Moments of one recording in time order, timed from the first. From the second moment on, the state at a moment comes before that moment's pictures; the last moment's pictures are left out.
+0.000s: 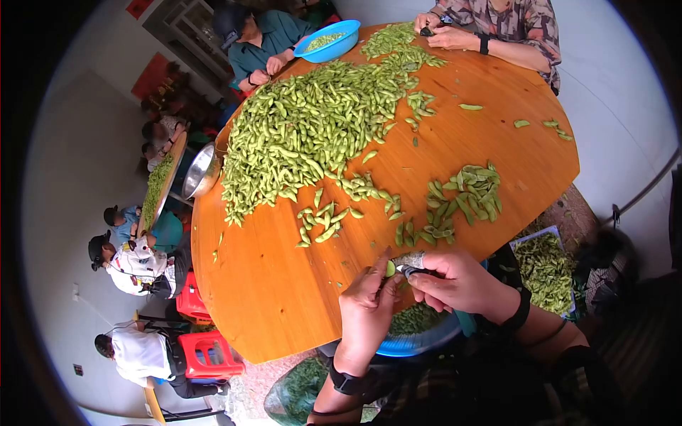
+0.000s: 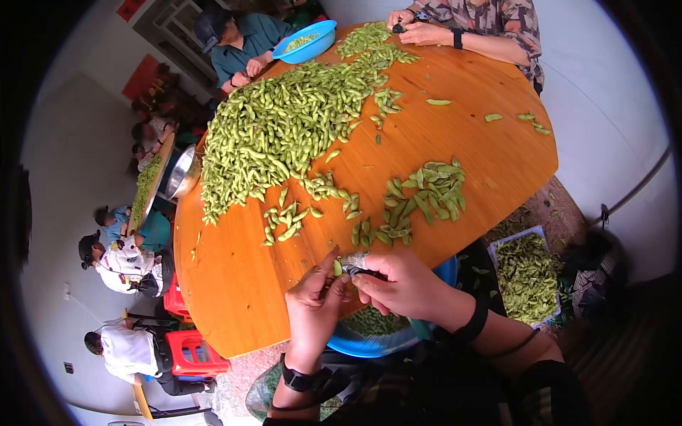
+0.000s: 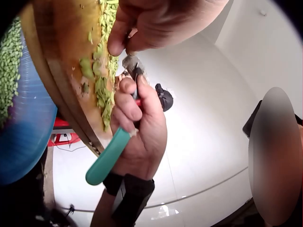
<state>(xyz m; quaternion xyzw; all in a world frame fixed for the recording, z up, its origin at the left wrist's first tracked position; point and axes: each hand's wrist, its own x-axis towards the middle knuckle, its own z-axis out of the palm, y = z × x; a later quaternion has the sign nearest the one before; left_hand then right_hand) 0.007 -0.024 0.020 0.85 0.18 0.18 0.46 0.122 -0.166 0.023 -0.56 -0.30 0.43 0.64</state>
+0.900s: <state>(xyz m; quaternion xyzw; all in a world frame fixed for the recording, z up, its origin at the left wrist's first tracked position) -0.008 -0.040 0.001 0.90 0.16 0.21 0.35 0.097 -0.170 0.001 -0.63 -0.31 0.39 0.59</state>
